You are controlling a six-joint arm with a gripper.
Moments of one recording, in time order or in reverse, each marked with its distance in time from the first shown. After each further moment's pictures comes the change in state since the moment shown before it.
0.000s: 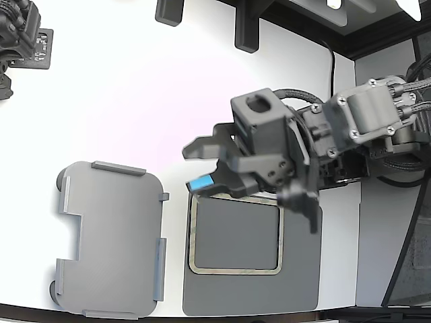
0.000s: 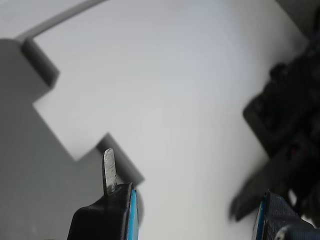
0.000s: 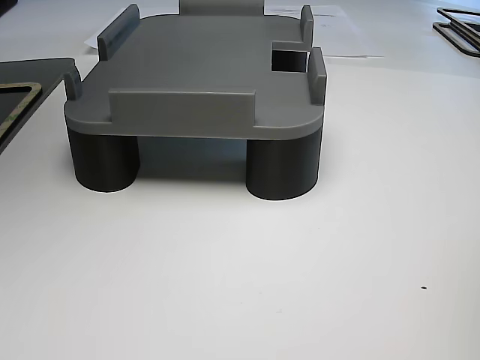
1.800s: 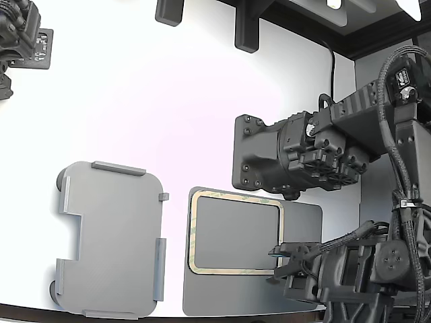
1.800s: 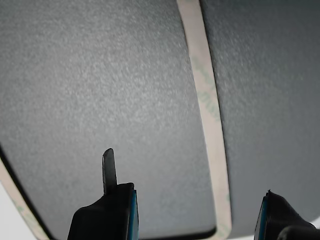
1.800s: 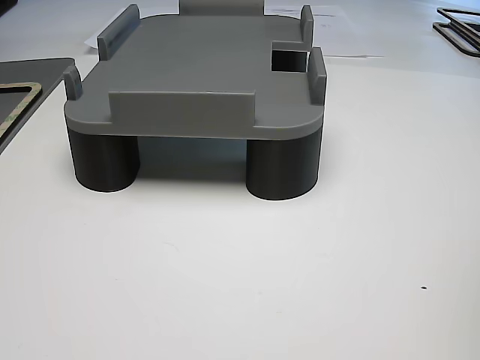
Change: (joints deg) arm 64.5 -38.3 -24.9 50.0 17.4 -46.9
